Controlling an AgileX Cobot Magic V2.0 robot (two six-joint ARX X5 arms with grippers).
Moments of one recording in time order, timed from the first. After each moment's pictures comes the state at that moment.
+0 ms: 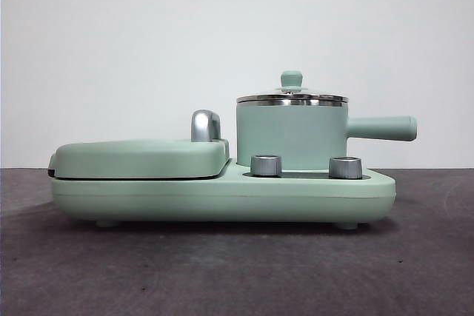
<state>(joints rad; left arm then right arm) -0.67 0.88 1.26 -1.06 0.11 -0.03 0.64 0.50 0.83 -0.75 -0.21 0.31</state>
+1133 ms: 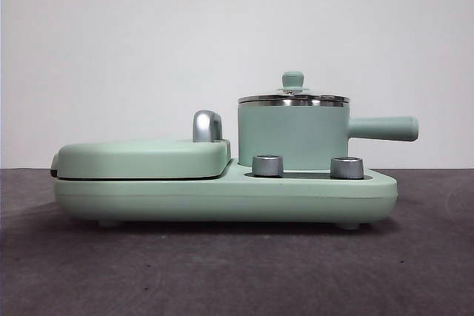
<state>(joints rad) -0.51 0.59 0.94 -0.83 0.15 -0.15 0.64 0.50 0.83 -0.74 -0.21 0.21</state>
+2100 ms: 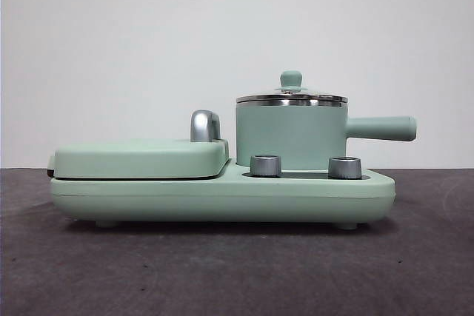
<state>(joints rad) -0.01 0.01 0.04 -0.21 0.02 -0.11 0.64 0.50 0.83 -0.74 -0.21 0.21</state>
